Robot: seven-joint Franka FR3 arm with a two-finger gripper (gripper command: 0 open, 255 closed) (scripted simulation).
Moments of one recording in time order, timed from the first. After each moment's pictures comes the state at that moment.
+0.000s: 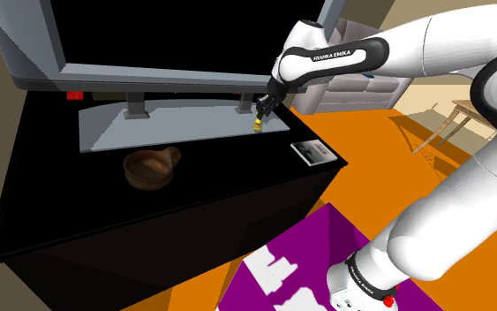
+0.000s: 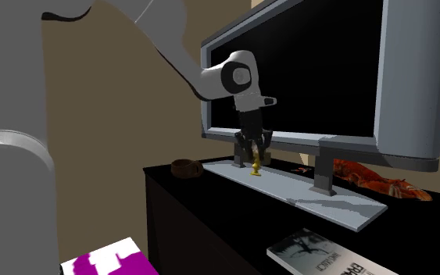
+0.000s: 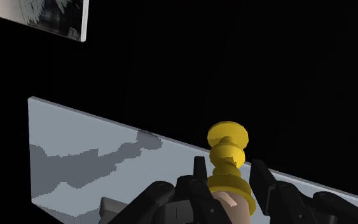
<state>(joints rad) 0.04 0.01 -0.07 -2.10 -0.05 2.31 -0.11</state>
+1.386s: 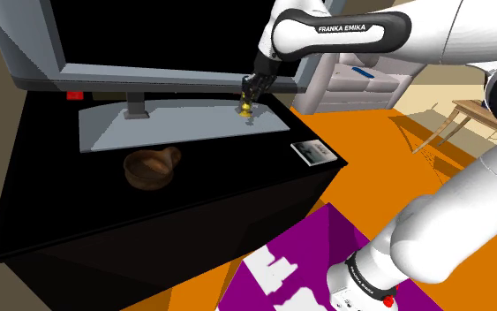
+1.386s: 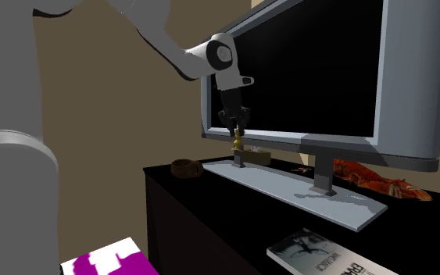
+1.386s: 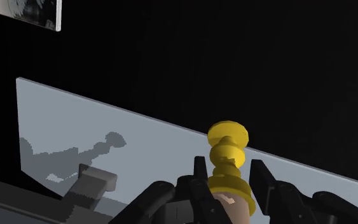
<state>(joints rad) 0.12 -0.04 0.02 -1.95 -0.08 2.11 0.06</state>
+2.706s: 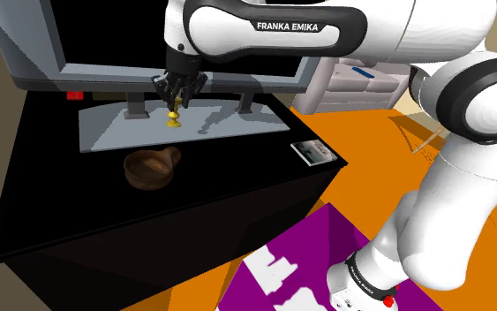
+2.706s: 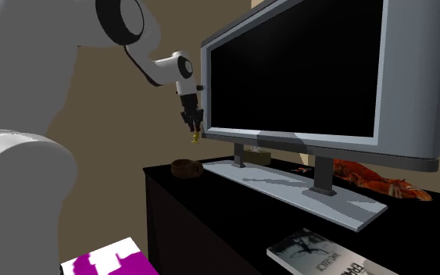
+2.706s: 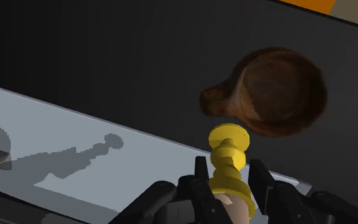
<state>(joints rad) 0.37 0.25 0.22 -1.55 -0.21 1.94 0.53</state>
